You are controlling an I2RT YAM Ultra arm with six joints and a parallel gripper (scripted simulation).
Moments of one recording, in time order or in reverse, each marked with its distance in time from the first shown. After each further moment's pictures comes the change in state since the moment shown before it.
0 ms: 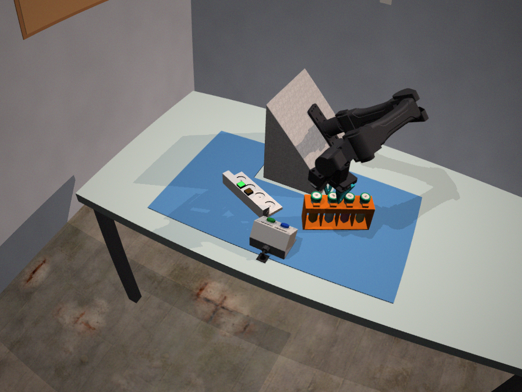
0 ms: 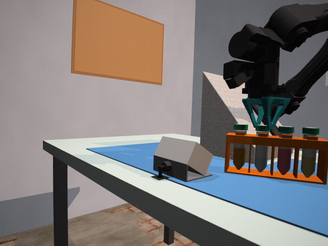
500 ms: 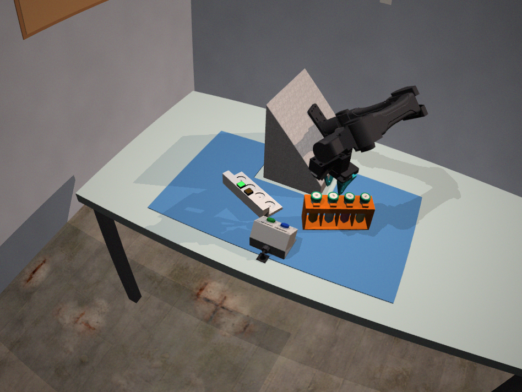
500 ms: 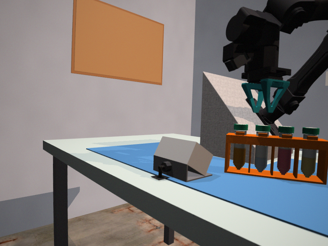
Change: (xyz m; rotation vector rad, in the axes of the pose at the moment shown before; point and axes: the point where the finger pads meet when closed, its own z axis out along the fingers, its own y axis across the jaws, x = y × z) arm -0.005 0.000 -0.038 -0.005 -0.017 0.001
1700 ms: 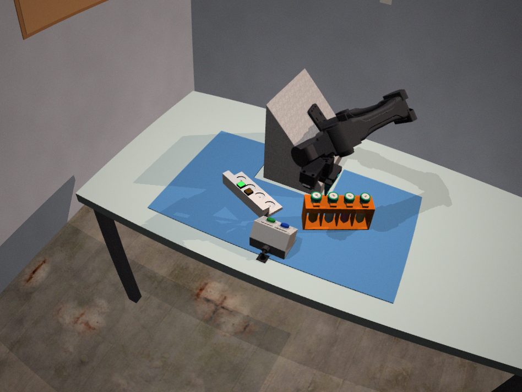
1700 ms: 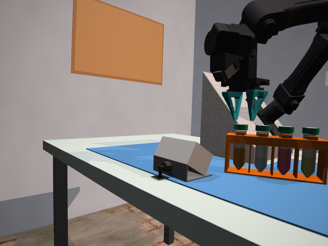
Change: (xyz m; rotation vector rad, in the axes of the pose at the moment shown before) arm -0.026 -0.037 0.021 0.006 0.053 -0.348
